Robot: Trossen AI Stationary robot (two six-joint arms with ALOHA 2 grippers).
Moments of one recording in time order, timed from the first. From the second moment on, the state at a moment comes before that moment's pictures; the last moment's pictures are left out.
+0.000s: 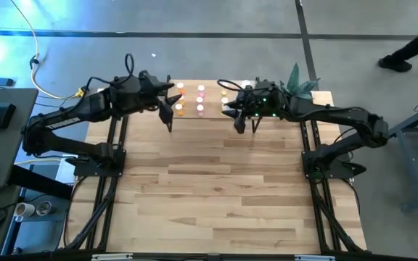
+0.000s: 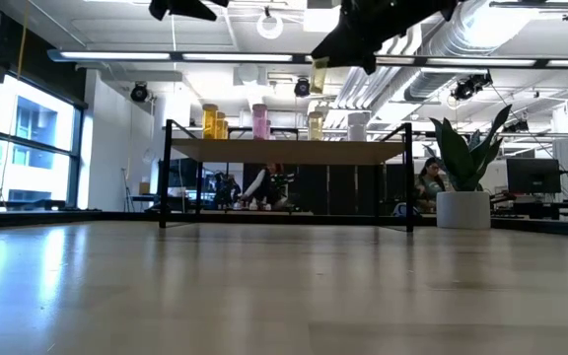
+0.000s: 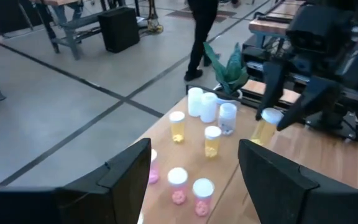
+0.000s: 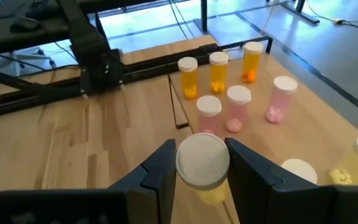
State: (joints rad) left arm 0.40 1.07 1.20 -0.45 -0.31 -0.06; right arm -0.33 1.35 1.13 -0.18 -0.09 0.05
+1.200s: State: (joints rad) left arm 0.66 1.07 1.20 -0.40 -0.08 0.03; right arm -0.39 1.51 1.13 -0.19 -0.02 0.04
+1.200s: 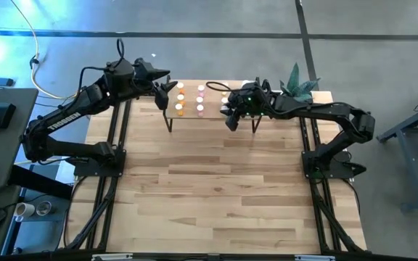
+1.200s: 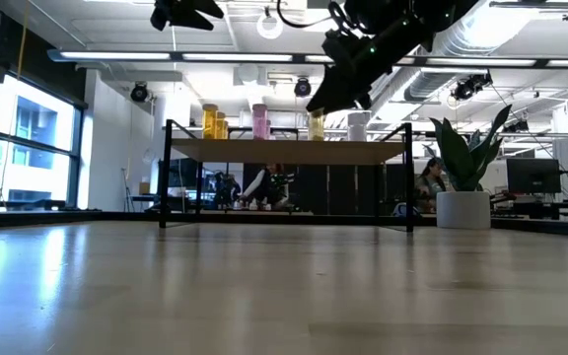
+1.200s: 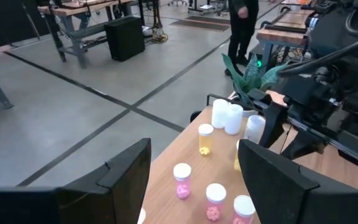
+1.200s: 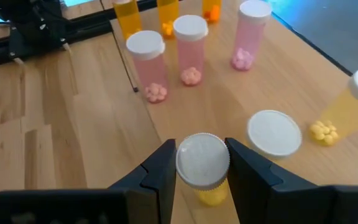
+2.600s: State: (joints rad) left arm 0.66 1.07 1.20 -0.40 -0.08 0.03; right arm -0.41 1.51 1.13 -0.15 0.01 0.00
